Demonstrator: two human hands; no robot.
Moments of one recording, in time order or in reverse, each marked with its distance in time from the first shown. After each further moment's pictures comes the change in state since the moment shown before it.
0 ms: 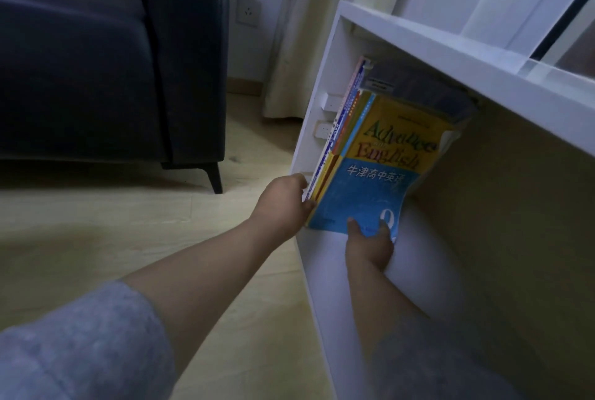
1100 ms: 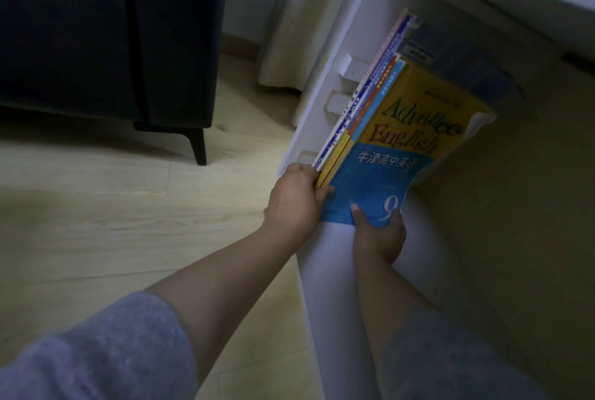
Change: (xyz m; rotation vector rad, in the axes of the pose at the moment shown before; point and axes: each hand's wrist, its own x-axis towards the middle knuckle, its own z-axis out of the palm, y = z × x) left_hand 0.022 -0.017 0.054 -0.155 0.135 0.049; right_hand 0.030 0.014 0.007 -0.039 0.057 -0.129
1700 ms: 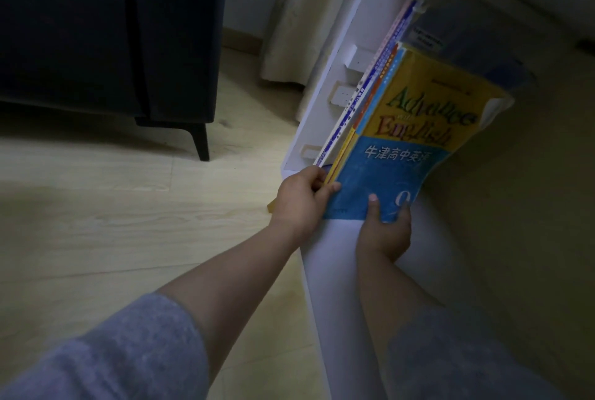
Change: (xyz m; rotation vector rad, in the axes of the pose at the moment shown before) left_hand -0.003 -0.008 0.014 -0.397 -0.049 -0.136; right_hand -0.001 0.002 0.006 0.094 0.117 -0.079
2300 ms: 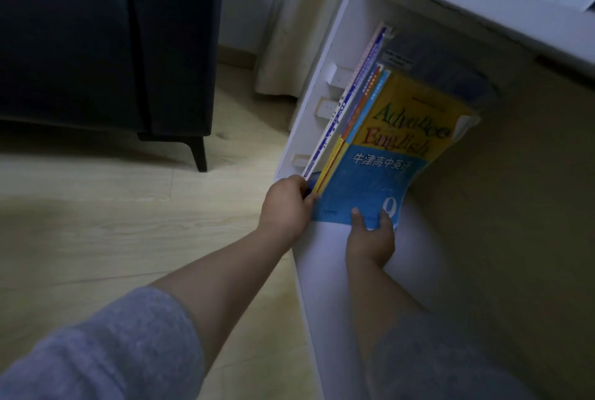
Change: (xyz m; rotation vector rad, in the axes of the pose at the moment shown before) left_hand -0.007 0.010 -0.010 0.323 0.040 0.000; right_hand -0.013 -0.014 -0.017 -0.052 -0.120 0.117
